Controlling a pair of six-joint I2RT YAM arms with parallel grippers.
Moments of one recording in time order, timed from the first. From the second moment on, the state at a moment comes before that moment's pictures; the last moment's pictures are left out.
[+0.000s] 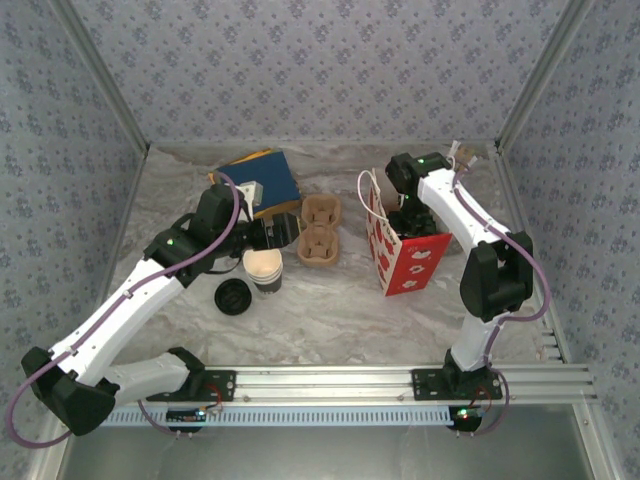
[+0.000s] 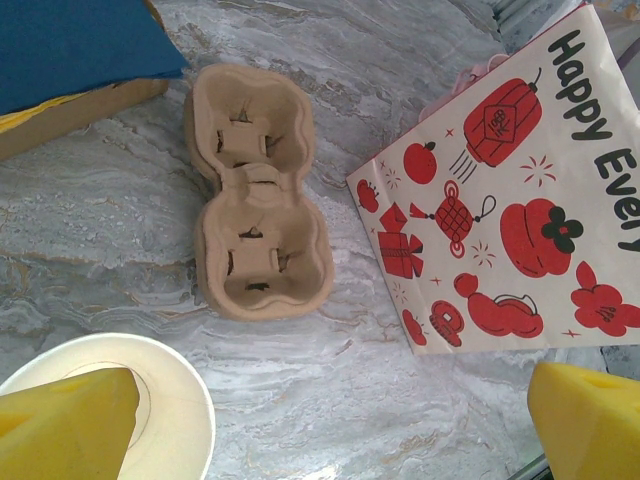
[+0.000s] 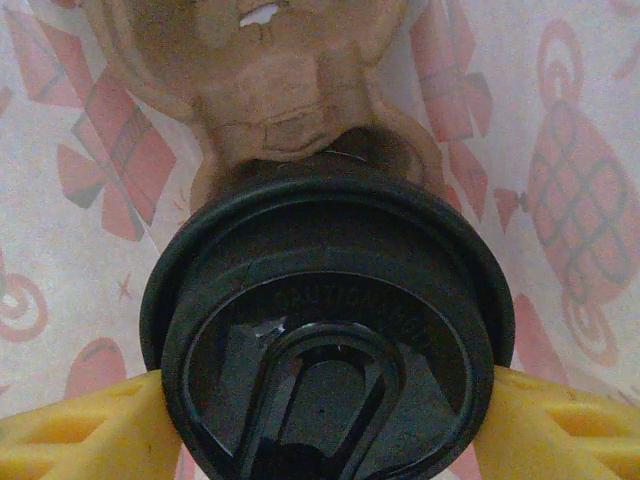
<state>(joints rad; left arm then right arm) -0.64 1.10 1.15 -0.69 0.09 -0.66 0.34 1.79 1.61 -1.46 -0.01 0.42</state>
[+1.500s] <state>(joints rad) -0.65 1.10 1.15 -0.69 0.09 -0.66 0.34 1.79 1.60 -1.45 -0.01 0.42</state>
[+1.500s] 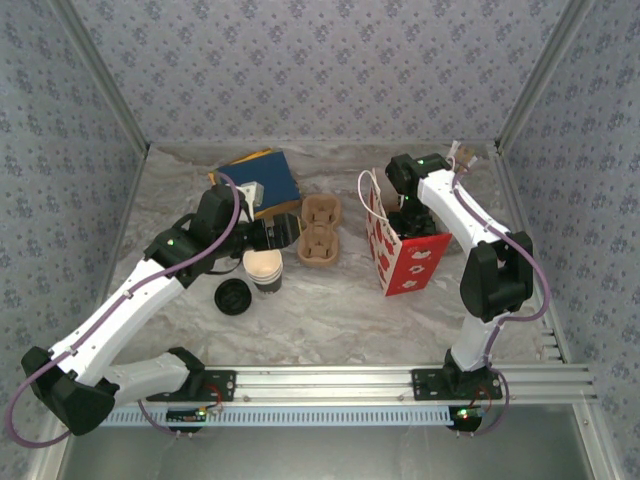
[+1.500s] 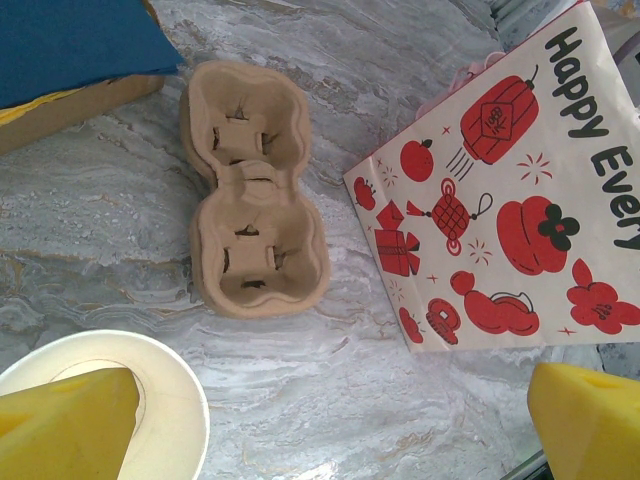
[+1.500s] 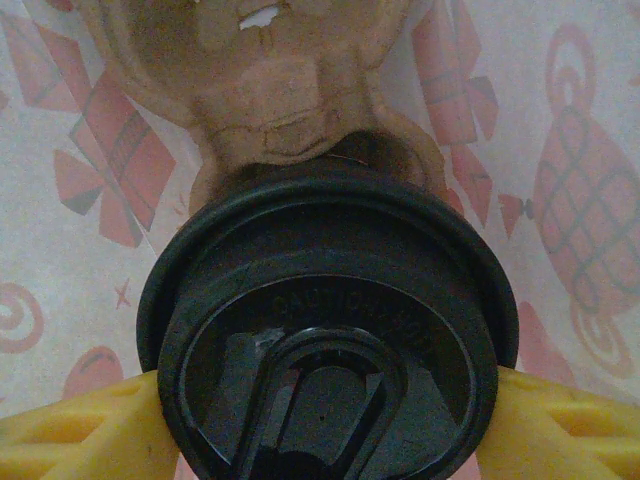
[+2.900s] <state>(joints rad) -0.65 1.09 1.15 -0.69 0.09 -0.67 0.34 1.78 1.59 -1.44 -0.01 0.42</state>
